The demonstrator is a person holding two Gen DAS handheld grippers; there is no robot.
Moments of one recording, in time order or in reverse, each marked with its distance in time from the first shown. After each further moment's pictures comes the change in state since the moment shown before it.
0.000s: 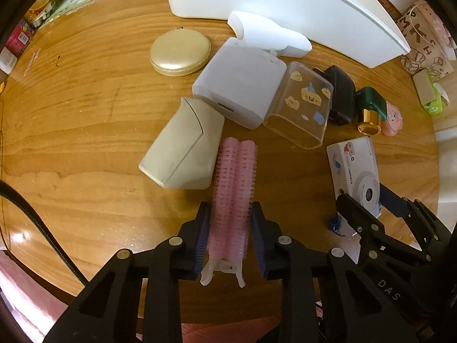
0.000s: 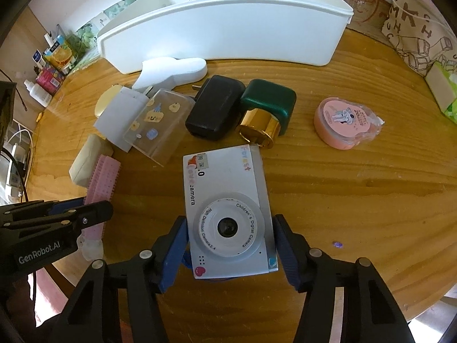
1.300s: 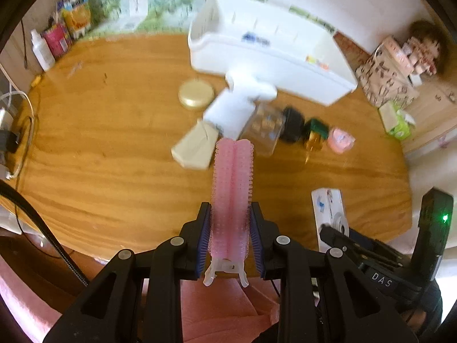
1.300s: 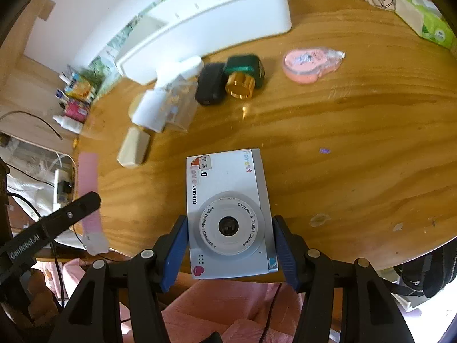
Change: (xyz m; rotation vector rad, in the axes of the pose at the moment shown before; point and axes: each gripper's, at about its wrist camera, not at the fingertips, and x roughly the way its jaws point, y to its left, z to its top) left arm -0.108 0.016 -0.082 -0.064 -0.258 -0.058; right arm -0.050 -0.026 -0.062 0.220 0.004 0.236
